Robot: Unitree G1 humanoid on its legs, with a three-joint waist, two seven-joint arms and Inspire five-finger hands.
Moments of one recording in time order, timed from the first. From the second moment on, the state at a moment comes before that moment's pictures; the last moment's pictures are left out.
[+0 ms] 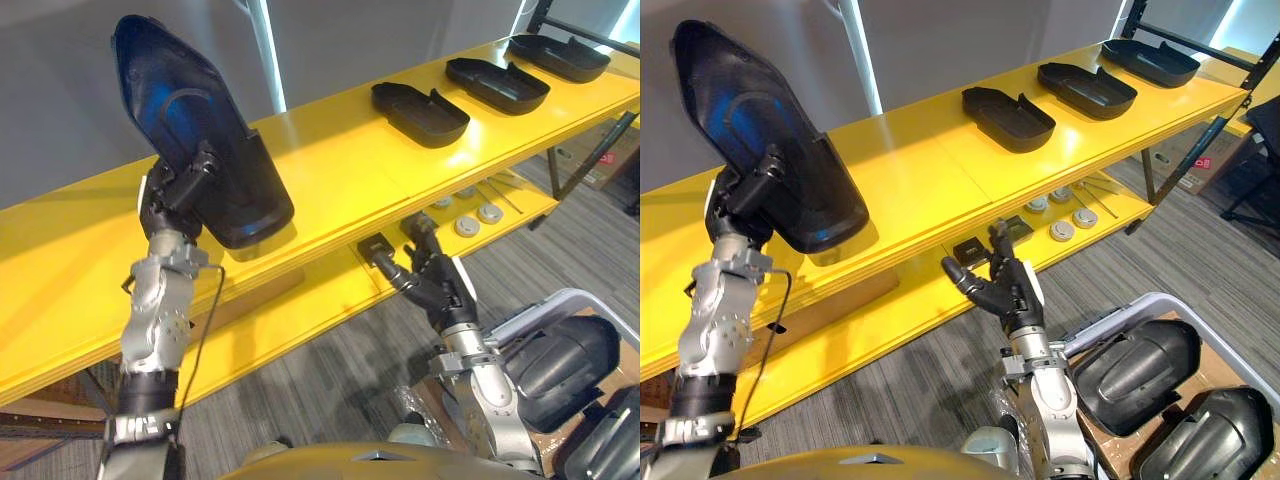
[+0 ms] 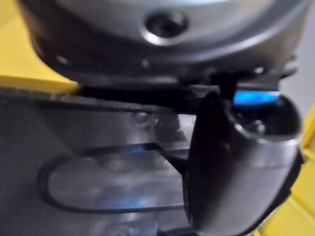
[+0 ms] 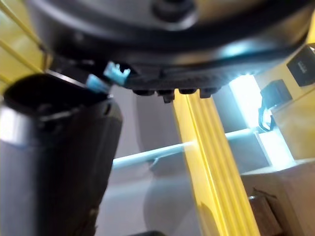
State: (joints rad) left arm -0.29 0.37 0.19 0.10 -0.71 0.03 0.12; right arm 0.26 -0.15 0.11 -0.06 0.25 -0.25 0.18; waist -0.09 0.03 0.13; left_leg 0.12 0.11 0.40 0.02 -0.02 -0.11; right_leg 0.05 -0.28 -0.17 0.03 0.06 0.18
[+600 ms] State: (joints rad) left arm -0.51 0.44 0.09 0.52 -0.86 0.16 0.18; right arm 0.31 -0.20 0.25 -0.05 0.30 -0.19 0.19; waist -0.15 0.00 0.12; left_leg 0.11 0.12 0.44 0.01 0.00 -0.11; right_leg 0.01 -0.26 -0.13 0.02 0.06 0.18
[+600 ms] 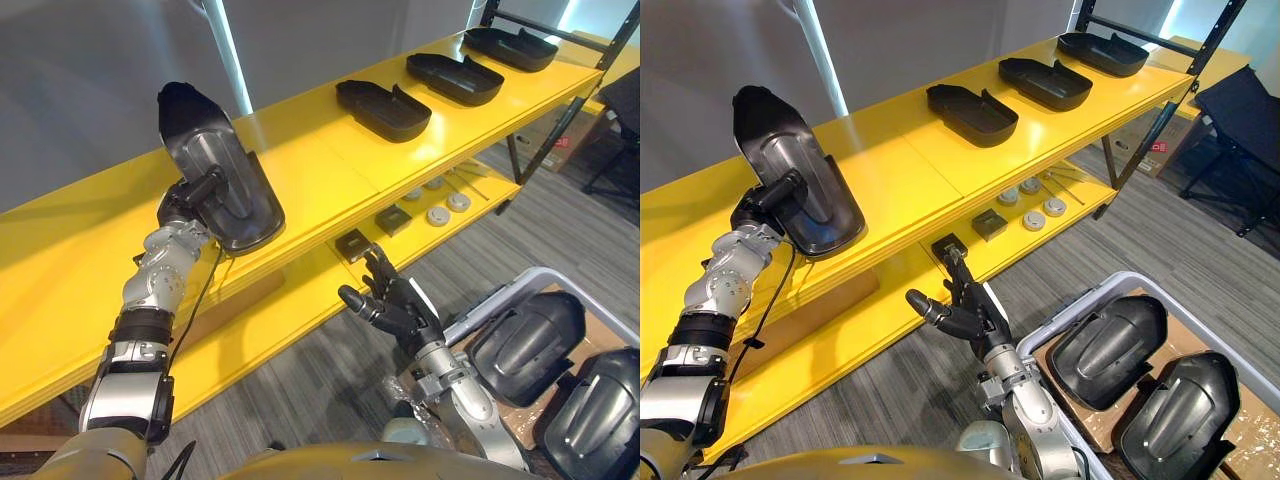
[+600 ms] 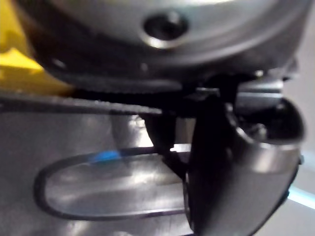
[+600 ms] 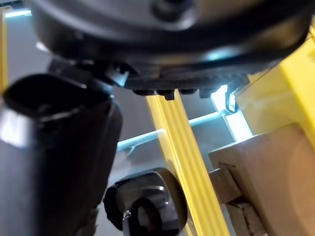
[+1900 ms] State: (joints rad) left arm -0.83 0.61 0.07 0.67 -0.53 0.20 0.43; right arm 0.28 -0.23 0.40 -0.14 0.30 -0.18 0.08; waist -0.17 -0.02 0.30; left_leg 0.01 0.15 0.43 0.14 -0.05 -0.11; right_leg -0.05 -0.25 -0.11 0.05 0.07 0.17
